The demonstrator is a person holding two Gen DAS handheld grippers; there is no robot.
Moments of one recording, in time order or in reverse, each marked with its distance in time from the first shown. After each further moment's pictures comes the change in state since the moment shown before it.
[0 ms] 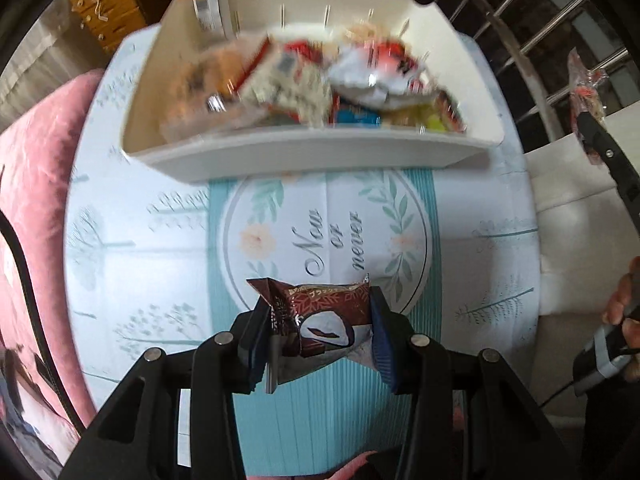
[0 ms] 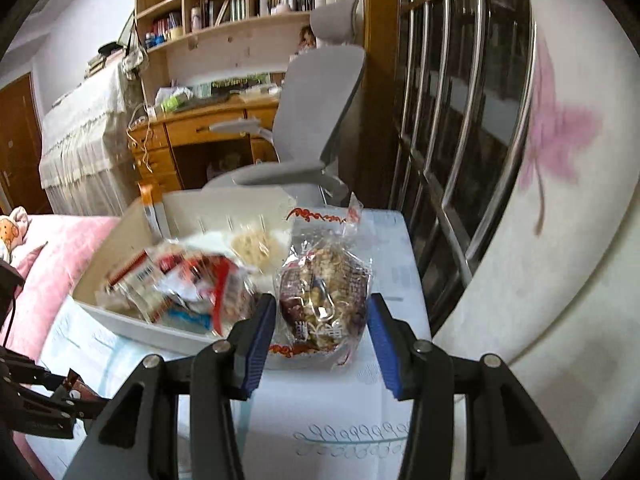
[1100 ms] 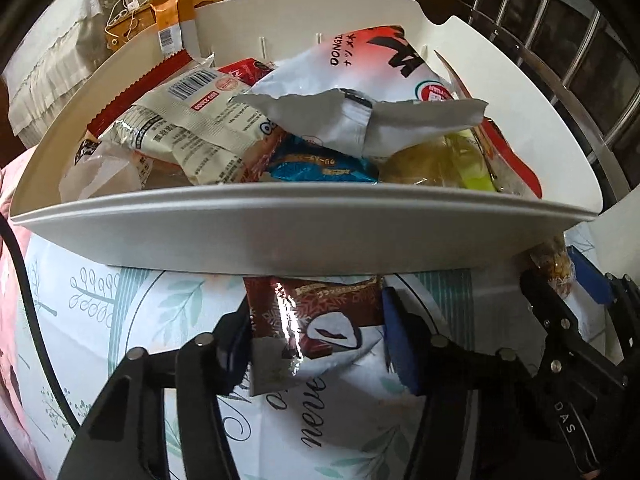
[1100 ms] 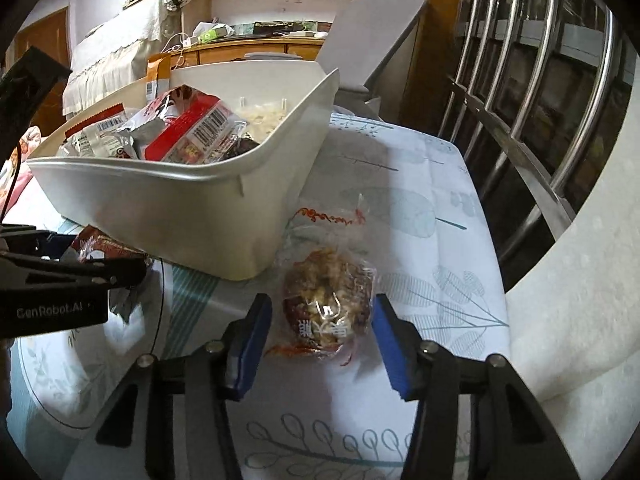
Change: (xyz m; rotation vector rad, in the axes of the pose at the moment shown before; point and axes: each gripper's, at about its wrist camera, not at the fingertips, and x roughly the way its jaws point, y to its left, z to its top) left arm 0.120 -0.069 0.041 -0.068 -0.299 0.128; right arm 0.114 0.004 -0.096 -0.184 0.124 0.062
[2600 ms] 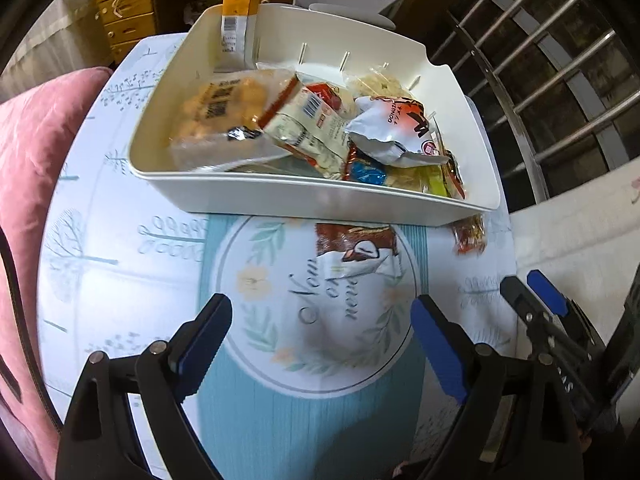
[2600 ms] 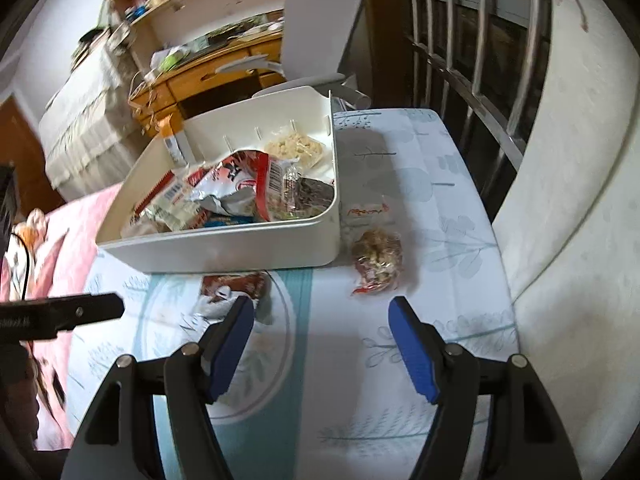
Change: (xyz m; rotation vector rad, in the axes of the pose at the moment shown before) left arm -0.107 0.115 -0.011 -0.065 0.157 -0.240; right arm -0.098 0.022 0.025 0.292 0.131 0.070
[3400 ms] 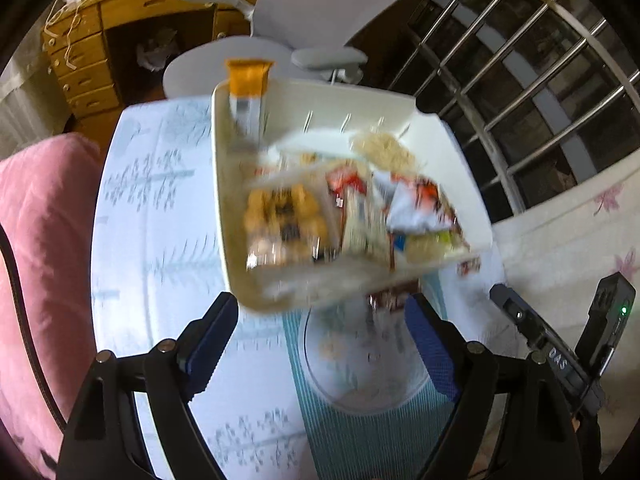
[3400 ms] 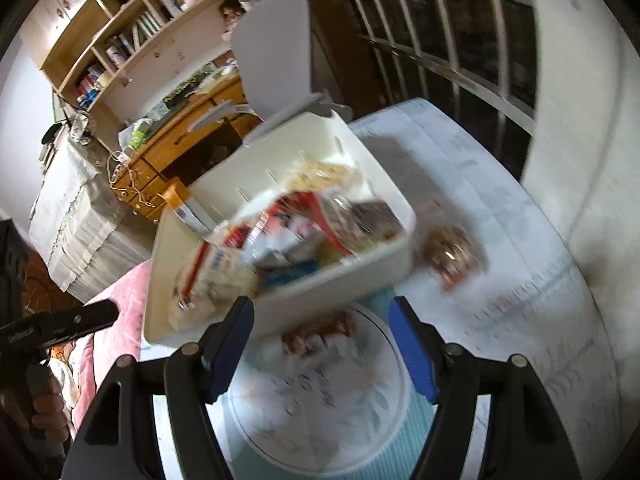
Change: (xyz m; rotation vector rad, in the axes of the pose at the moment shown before) left arm -0.053 0.078 0.082 0.201 -0.011 -0.108; right arm 0.004 0.050 0.014 0.377 -0.077 0.031
